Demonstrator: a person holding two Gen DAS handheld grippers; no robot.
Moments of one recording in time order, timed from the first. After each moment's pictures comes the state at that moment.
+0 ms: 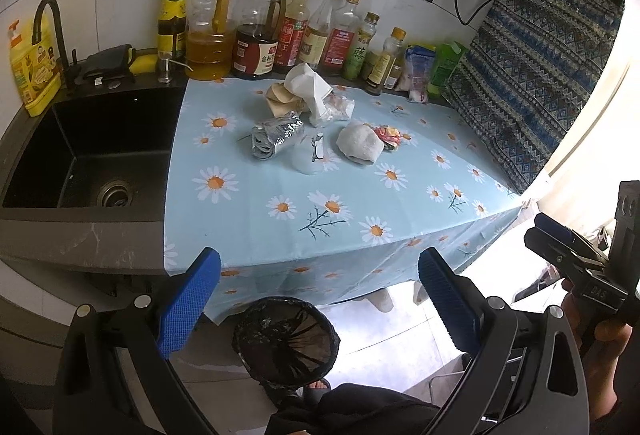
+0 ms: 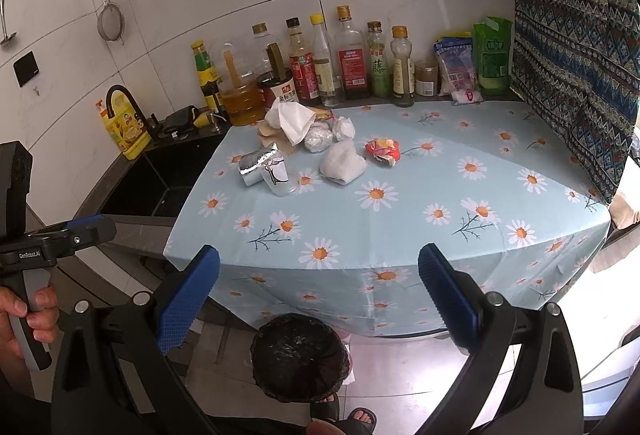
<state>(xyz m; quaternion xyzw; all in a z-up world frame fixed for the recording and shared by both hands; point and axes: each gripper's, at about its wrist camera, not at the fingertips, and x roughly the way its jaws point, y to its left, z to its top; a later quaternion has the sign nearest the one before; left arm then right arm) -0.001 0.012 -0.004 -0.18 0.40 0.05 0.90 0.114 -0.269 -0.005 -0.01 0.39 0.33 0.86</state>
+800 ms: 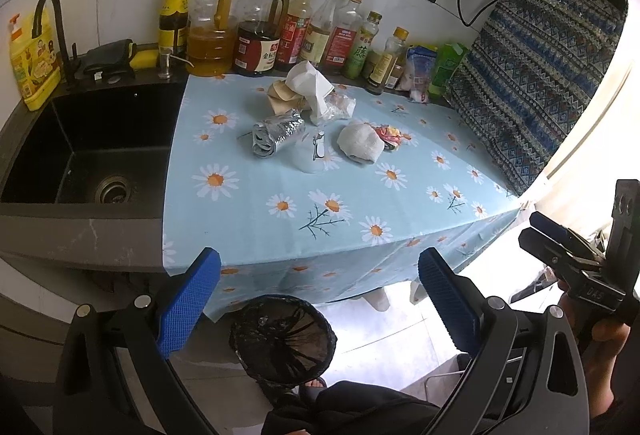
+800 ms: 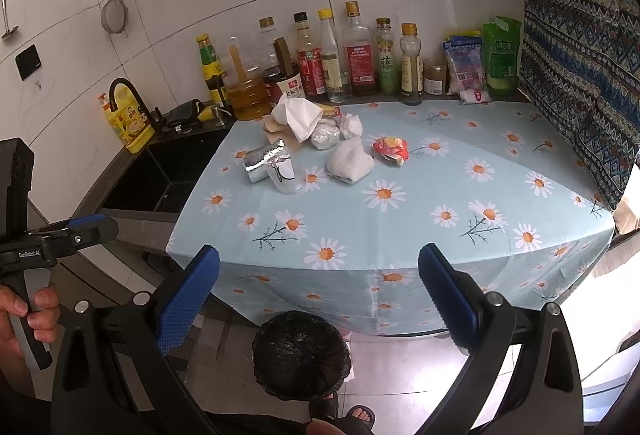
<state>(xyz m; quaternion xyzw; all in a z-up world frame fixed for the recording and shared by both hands) 0.000 0.017 -0.004 -0.19 0.41 0.05 0.89 0.118 -0.255 -0.003 -0.03 0.39 0.34 0.85</state>
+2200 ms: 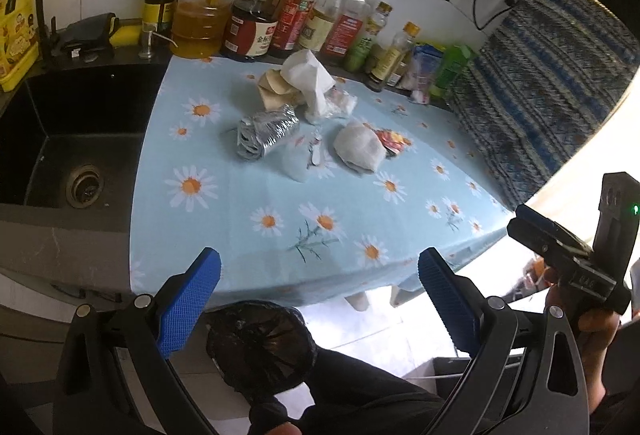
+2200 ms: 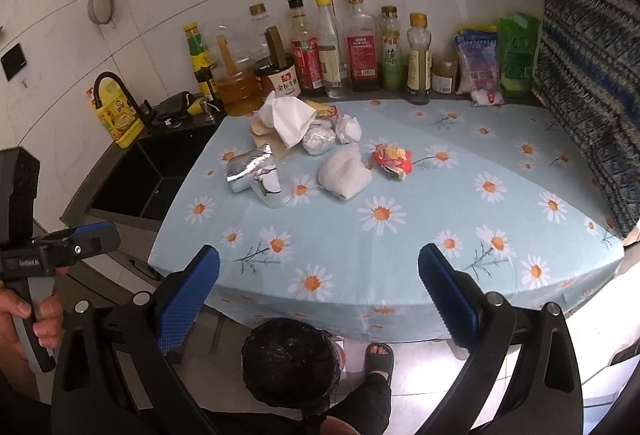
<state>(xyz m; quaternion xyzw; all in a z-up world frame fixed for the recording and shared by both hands) 0.062 0.036 -0.031 -0.23 0.42 0.03 0.87 0.202 -0.228 -0.020 -0.04 0.43 0.35 0.83</state>
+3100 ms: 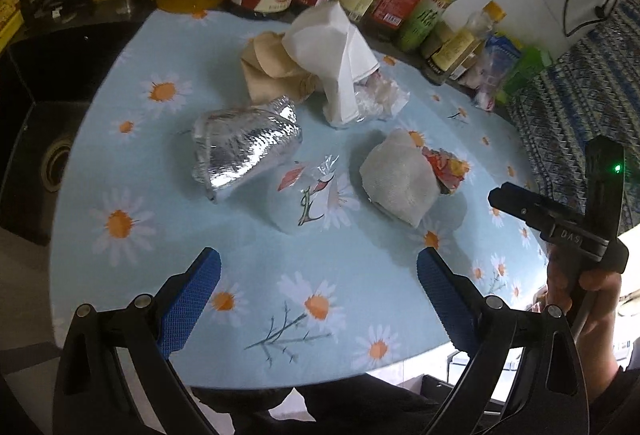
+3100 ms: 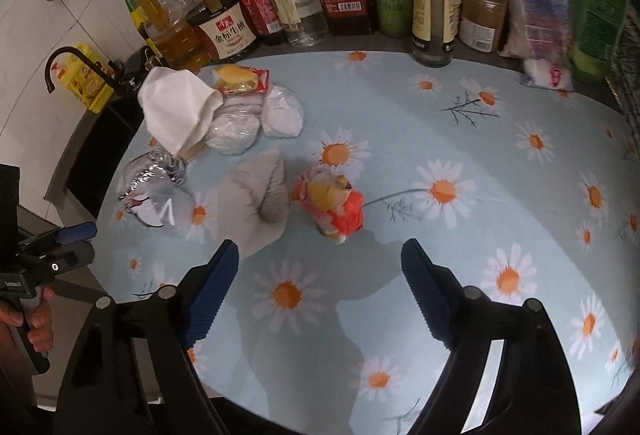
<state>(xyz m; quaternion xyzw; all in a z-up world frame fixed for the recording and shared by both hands) 0.213 0.037 -0.105 -0.28 0.49 0.10 0.82 0.420 -0.188 -0.125 -0.10 0.53 0.41 0.73</state>
